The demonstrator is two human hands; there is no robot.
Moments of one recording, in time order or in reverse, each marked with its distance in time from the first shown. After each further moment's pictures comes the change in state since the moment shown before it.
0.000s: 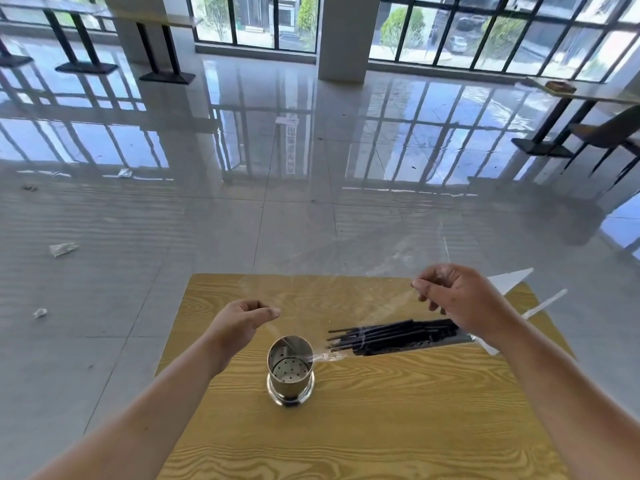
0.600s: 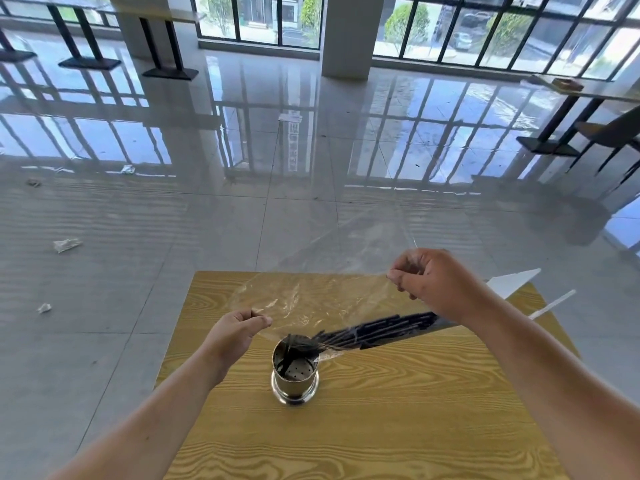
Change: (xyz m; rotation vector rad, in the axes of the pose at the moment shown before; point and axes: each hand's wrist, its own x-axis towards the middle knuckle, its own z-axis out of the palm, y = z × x) left_hand 0.007 -0.035 -0.011 0.002 0.082 -0.059; right_hand 0.021 -0.038 0.027 -0.137 -0.061 -0.097
